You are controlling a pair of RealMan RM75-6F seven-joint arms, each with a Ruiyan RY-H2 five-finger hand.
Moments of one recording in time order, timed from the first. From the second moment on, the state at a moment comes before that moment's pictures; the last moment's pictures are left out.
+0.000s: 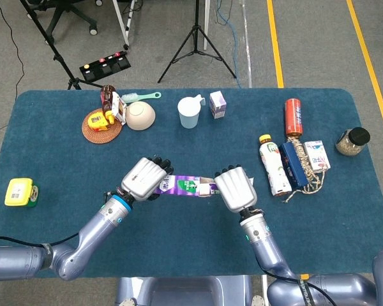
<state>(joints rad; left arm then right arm) -0.94 -1.42 -0.14 -1.80 0.99 1.02 0.71 0.76 -1.55 0.16 -1.86 -1.04 1.34 -1.21</state>
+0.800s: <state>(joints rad) -0.97 -1.46 -0.14 -1.80 0.95 1.05 0.74 0.80 -1.62 0.15 -1.89 -0.99 1.41 -1.39</state>
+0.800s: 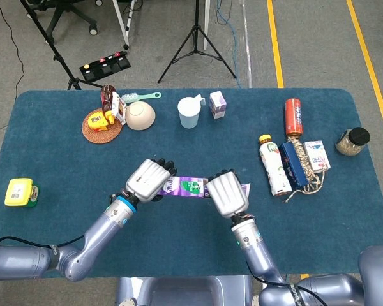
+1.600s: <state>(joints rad) -0.96 -1.49 -0.15 -1.78 0.99 1.06 0.67 0.86 -1.71 0.19 -1.93 -0.93 1.48 -1.53</state>
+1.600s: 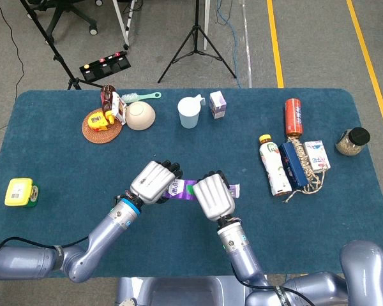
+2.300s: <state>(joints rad) -0.94 -1.50 -0.16 -1.76 1.03 1.04 0.55 0.92 -1.75 0.19 -1.95 -0.93 1.53 -1.61</state>
